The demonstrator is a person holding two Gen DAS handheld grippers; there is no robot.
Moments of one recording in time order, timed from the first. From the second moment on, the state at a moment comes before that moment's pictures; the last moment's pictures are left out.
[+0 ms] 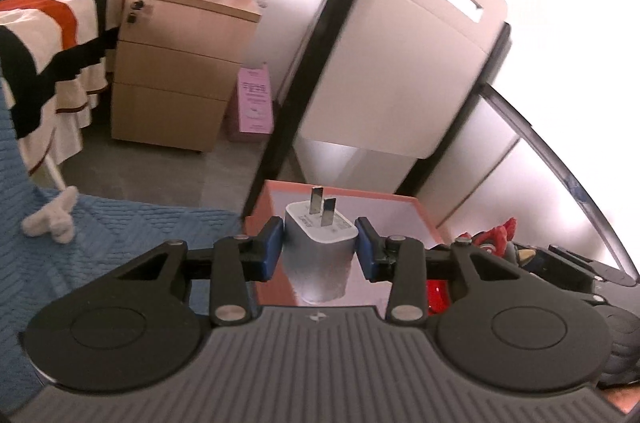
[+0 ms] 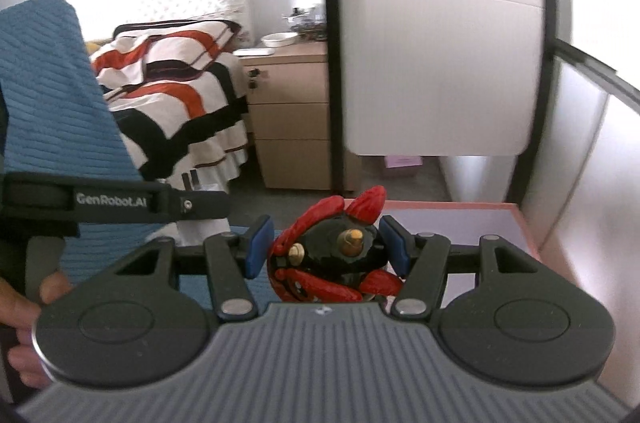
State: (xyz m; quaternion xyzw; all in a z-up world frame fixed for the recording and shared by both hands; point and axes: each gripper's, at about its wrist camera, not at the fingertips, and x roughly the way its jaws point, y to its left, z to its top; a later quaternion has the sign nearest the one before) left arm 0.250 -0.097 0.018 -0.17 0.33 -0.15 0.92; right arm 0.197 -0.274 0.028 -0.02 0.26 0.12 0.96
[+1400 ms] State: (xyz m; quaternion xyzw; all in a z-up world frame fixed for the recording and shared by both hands) left arm 0.288 -0.217 -0.104 -0.13 0.47 -0.19 0.85; right arm 0.216 -0.390 -0.099 0.05 0.40 0.00 0.91
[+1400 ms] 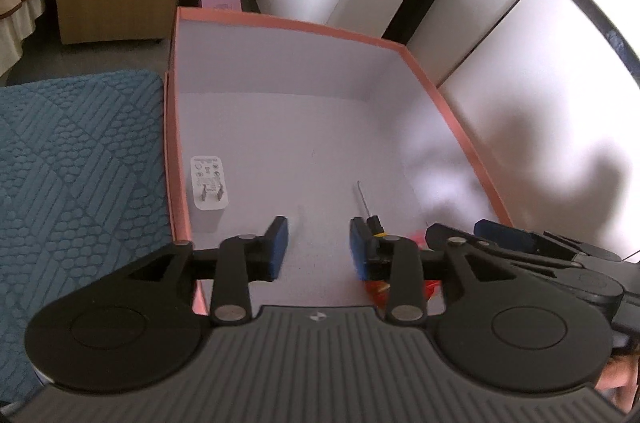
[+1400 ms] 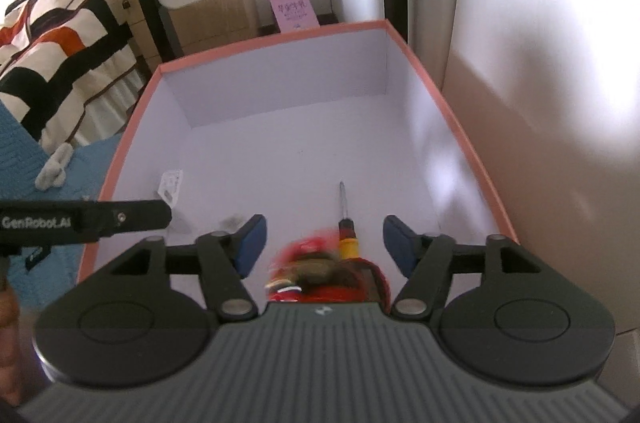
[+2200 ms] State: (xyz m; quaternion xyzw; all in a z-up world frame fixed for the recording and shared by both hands) left arm 0.200 -0.104 0.013 -0.16 0.30 -0.14 0.93; right arm 0.175 -0.295 -0.001 0.03 0.25 0.09 0.96
